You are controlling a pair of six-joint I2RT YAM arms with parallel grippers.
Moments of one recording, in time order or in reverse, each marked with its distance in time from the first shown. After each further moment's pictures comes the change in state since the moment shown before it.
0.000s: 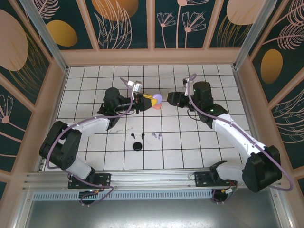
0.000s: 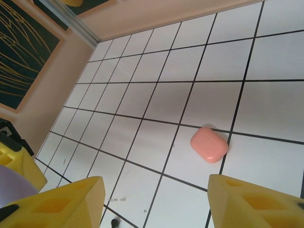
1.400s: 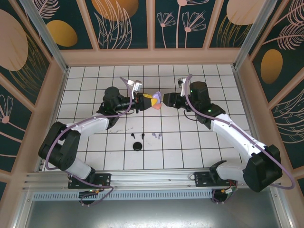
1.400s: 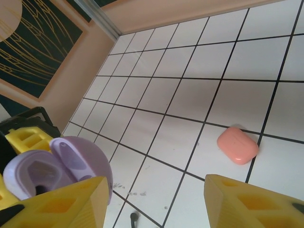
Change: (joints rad) left arm 0.002 -0.012 0.013 -0.026 0.007 0.000; right arm 0.061 0.009 0.023 0.011 -0.023 0.007
